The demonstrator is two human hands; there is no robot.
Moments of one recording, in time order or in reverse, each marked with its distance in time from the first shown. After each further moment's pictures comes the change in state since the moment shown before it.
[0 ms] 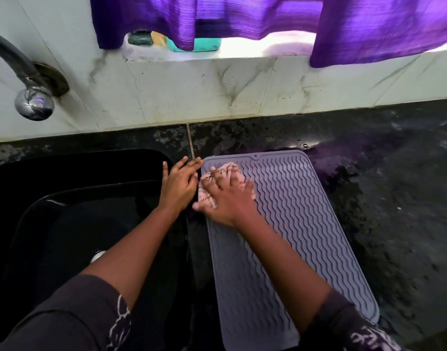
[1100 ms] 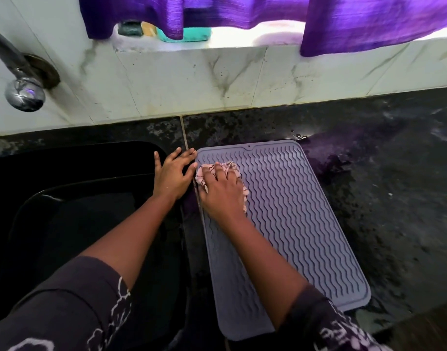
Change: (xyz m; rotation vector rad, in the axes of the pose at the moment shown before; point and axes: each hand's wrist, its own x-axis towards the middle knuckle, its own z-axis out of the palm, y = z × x) left_hand -0.003 0.003 0.000 0.092 0.029 -0.007; right_hand -0.015 -0.022 0.010 0.122 0.197 0.183
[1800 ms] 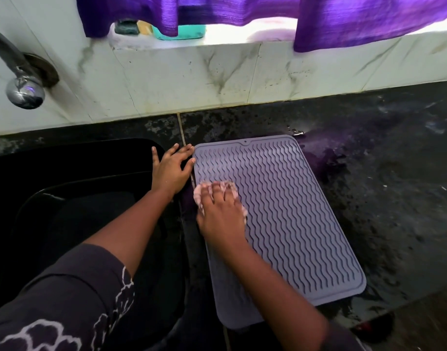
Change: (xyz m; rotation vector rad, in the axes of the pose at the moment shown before) left_hand 0.000 0.004 -0.002 0.059 -0.011 -0.004; right_hand -0.059 -0.001 0.010 -0.035 -0.057 -0.035
